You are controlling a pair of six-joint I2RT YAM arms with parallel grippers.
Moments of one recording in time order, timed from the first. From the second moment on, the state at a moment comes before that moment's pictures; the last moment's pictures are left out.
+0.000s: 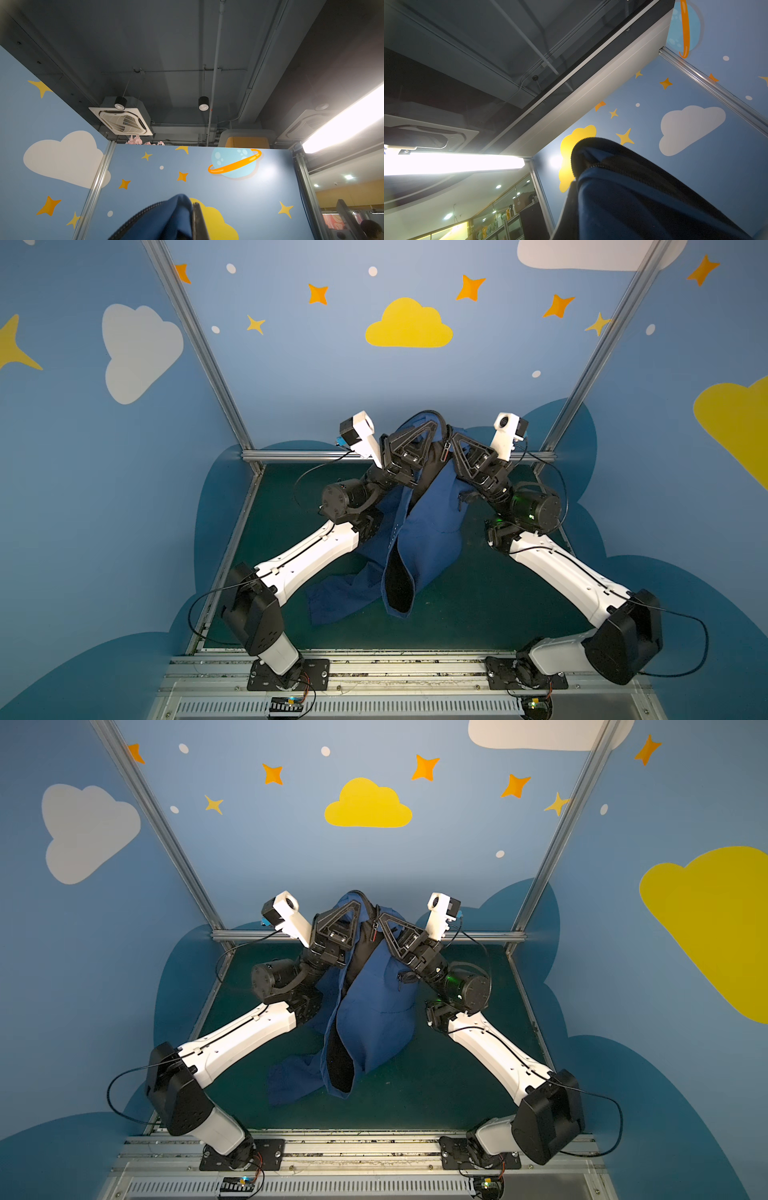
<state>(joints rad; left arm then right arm) -0.71 1.62 1.45 1.27 0.36 -0.70 0.60 1.40 1.19 1.26 -0.51 1.48</state>
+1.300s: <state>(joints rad) -0.72 1.62 1.45 1.27 0.36 -0.70 0.60 1.41 1.23 1.26 -0.51 1.49</state>
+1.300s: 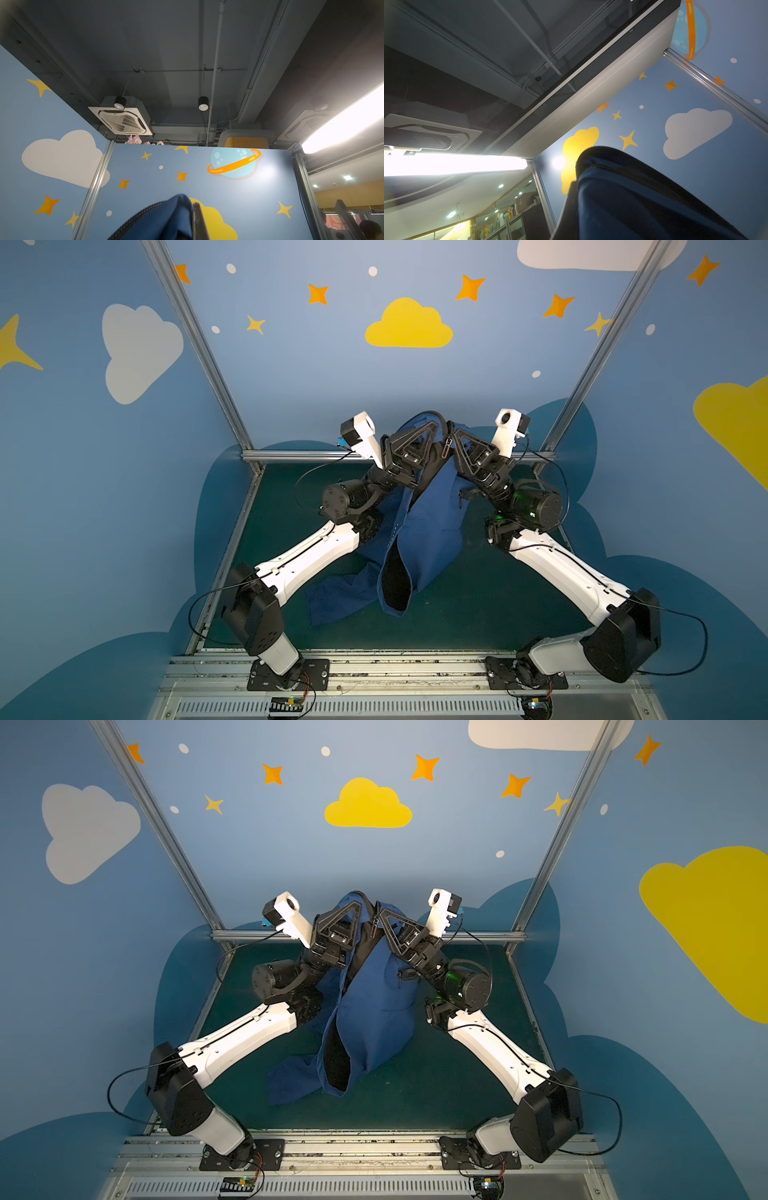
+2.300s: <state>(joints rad) -0.74 1.66 1.46 1.29 0.31 -0.69 0.60 1.43 1.26 1.26 -0.50 1.48</state>
